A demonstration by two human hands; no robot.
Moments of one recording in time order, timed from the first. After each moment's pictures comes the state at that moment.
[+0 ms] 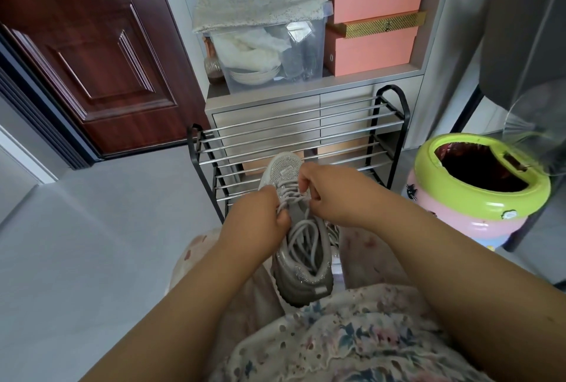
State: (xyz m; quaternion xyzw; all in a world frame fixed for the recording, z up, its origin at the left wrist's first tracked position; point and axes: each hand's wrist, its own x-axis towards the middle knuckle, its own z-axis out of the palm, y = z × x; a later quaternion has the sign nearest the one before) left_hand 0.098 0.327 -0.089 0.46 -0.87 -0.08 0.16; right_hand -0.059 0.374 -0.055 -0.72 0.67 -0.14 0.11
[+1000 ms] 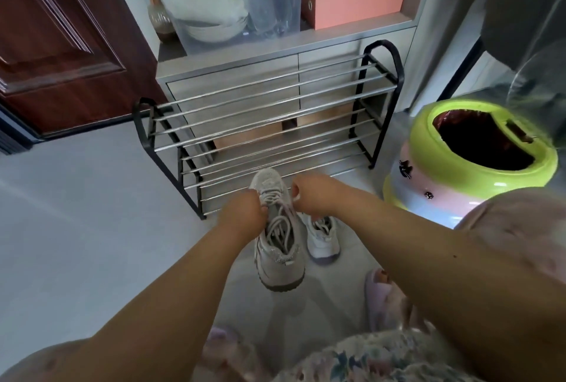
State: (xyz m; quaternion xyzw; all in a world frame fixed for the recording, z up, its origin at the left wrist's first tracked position) left_hand 0.059 0.205 -0.220 0.49 -0.86 -0.15 -0.02; right_hand -0.089 0.287 -0.144 -0.63 0.73 -0.02 0.27
